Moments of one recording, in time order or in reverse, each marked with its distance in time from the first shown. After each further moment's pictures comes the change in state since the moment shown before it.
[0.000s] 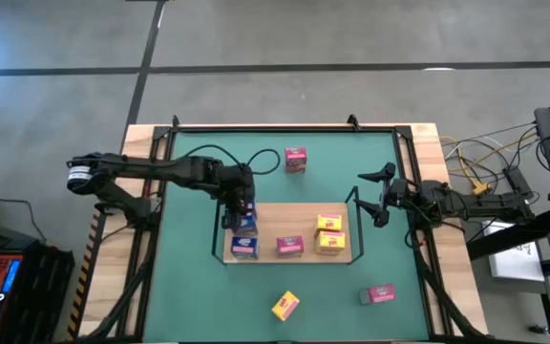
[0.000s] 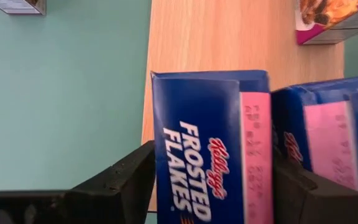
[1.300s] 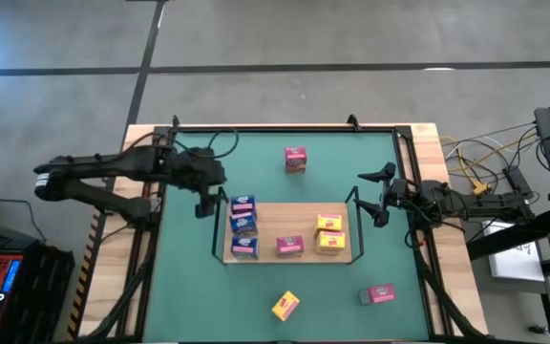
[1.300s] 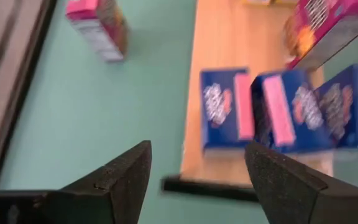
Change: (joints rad) left arm 0.000 -0.347 0.001 -0.119 -0.140 0.037; right arm 0.000 0.000 0.000 0.000 0.000 0.000
